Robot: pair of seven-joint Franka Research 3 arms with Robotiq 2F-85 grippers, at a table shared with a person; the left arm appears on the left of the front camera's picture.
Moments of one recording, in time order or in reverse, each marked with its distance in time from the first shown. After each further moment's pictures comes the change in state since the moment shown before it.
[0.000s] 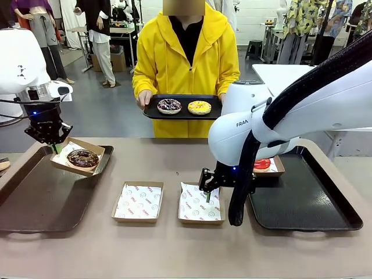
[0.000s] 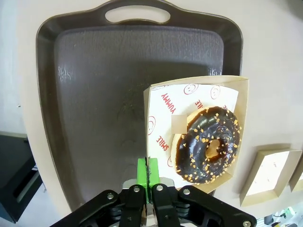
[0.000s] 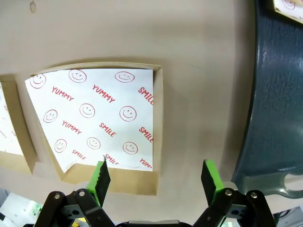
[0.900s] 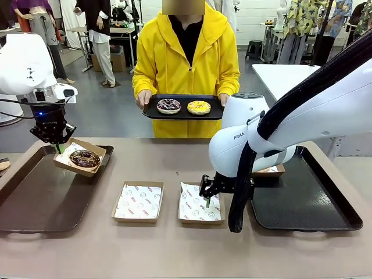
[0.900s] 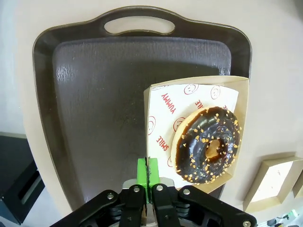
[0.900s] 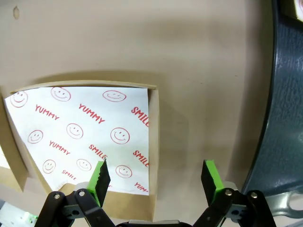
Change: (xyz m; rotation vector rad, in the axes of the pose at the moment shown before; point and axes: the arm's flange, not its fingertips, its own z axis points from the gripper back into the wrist) left arm 0.022 -0.001 -0.015 0.020 0.019 -0.015; right arm 0.010 -0.004 -0.030 0.005 -0.014 0.002
